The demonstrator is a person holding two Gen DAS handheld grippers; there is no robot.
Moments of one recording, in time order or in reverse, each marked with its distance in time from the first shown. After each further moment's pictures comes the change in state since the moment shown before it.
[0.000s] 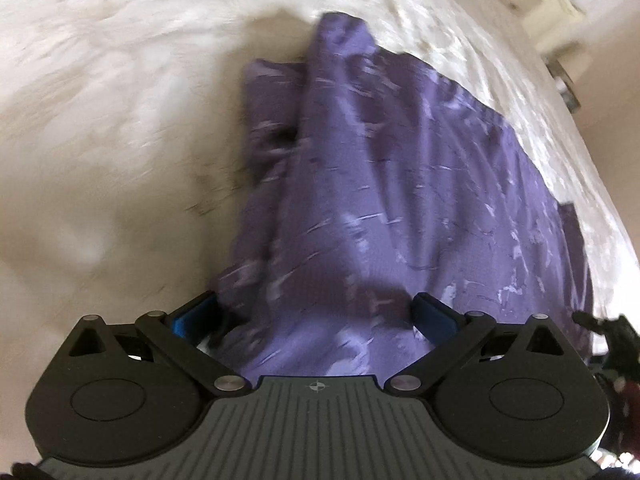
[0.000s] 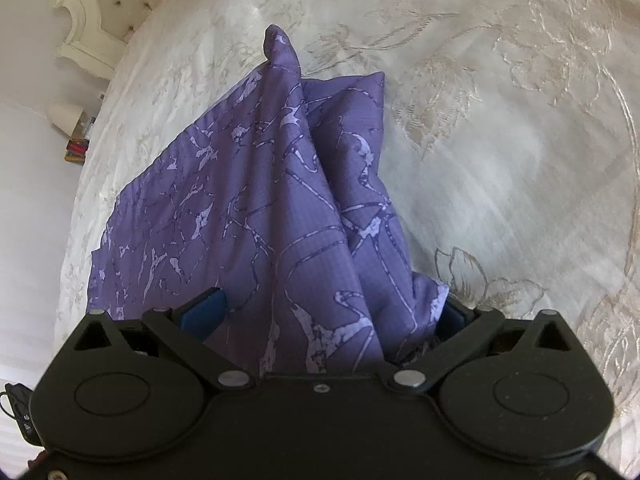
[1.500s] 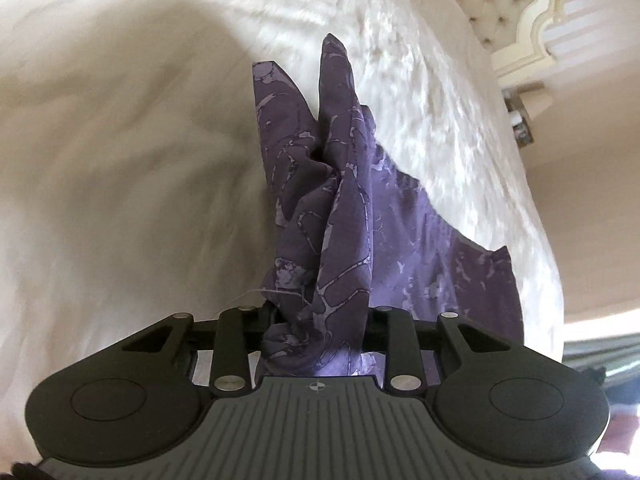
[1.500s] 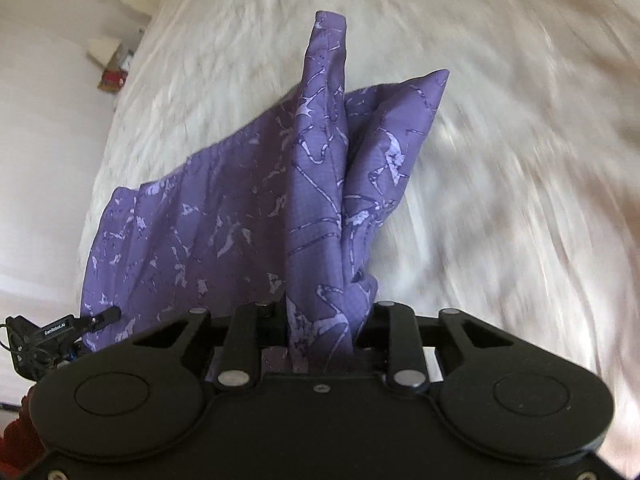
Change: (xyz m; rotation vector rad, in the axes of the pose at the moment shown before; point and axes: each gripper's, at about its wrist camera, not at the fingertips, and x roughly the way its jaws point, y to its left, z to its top) left arm -0.095 -0.002 -0.089 -0.137 0.021 -0.184; right arm -0.109 0.009 -0.091 -0.103 0.158 0.033
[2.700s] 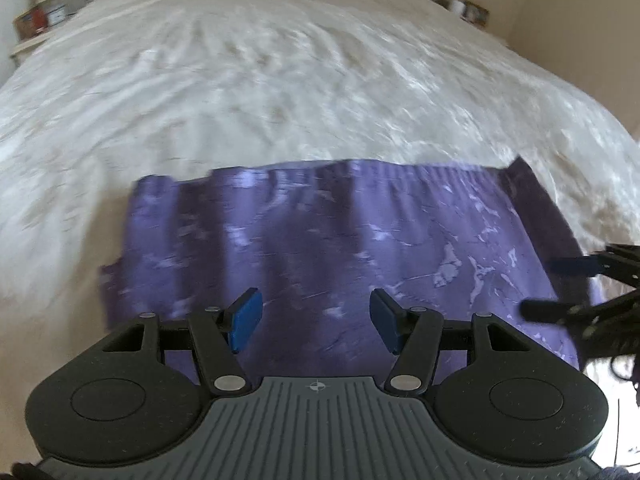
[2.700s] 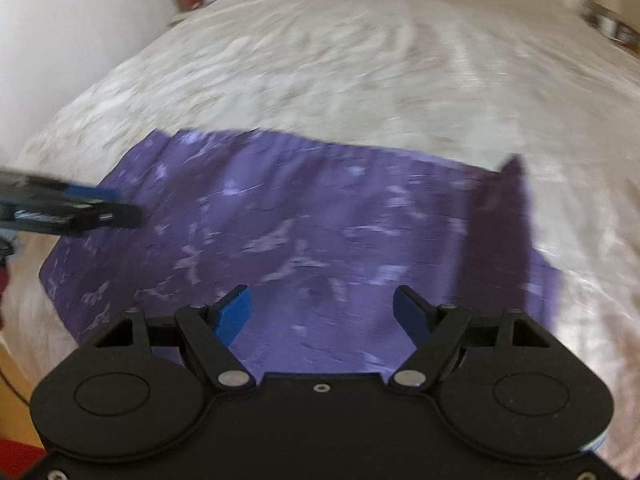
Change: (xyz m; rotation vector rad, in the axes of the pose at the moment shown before) left arm 0.061 -0.113 -0.037 0.671 -0.087 0.282; right arm 0.049 0.118 -0.061 -0.614 -0.174 -0.245
